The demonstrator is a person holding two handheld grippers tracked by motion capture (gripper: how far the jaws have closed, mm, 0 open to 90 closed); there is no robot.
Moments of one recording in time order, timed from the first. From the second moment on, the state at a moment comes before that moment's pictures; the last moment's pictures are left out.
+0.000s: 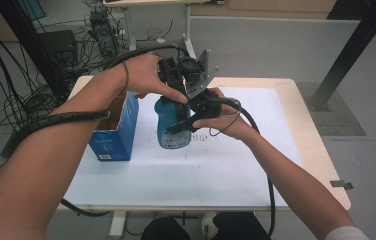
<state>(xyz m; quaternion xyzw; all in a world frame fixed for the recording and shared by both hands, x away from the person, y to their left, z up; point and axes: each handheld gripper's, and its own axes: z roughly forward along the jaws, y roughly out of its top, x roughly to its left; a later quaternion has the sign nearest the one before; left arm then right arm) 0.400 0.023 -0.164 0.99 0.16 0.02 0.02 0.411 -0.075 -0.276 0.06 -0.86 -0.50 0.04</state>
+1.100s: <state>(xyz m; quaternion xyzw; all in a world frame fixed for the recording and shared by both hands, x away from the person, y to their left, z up) 0.401 0.023 -0.165 0.99 0.16 0.02 0.01 0.411 -0.076 -0.275 0.05 -0.86 -0.51 0.03</state>
